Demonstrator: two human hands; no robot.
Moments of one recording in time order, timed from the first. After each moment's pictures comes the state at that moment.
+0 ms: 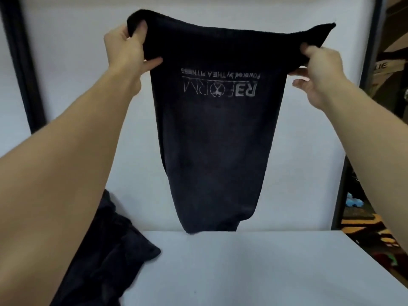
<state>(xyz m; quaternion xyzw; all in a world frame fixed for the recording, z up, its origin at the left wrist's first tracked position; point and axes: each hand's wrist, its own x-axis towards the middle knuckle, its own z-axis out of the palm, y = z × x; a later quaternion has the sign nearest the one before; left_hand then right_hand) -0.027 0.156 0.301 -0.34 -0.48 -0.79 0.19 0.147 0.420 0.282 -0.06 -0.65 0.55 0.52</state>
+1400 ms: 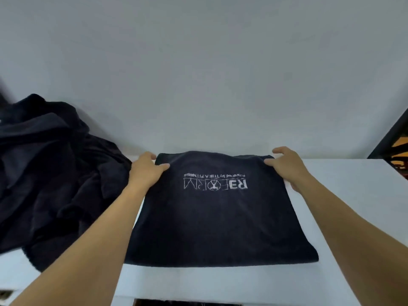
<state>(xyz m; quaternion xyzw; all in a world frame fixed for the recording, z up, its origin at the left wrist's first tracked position) -0.128 0.186 -0.136 -0.05 -0.93 -0.37 -0.06 0.044 0.494 -0.137 -0.37 -0.79 0.47 0.14</state>
